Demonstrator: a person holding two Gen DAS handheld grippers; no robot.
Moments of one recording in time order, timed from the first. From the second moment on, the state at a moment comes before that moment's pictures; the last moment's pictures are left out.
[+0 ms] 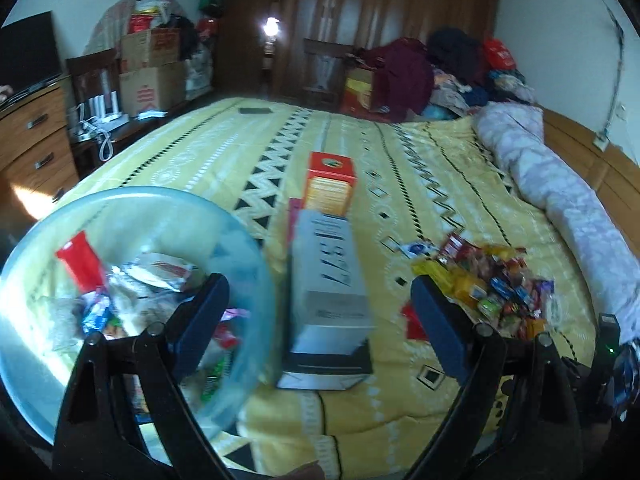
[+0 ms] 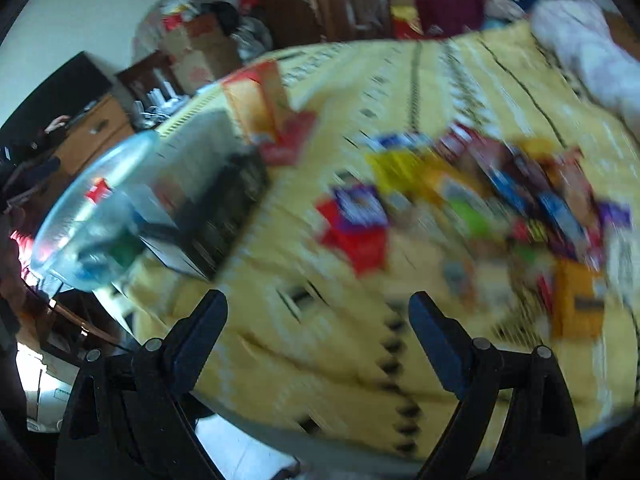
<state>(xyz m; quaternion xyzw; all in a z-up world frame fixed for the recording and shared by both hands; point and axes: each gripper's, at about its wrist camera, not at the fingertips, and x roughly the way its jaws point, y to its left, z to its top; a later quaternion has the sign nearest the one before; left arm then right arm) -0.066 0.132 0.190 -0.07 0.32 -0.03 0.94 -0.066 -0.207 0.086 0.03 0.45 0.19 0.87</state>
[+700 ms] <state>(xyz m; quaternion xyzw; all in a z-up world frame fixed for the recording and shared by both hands) -0.055 -0.034 0.142 0.04 0.41 -0.17 0.89 0.101 -0.599 0.000 0.35 0.41 -0.04 0.84</state>
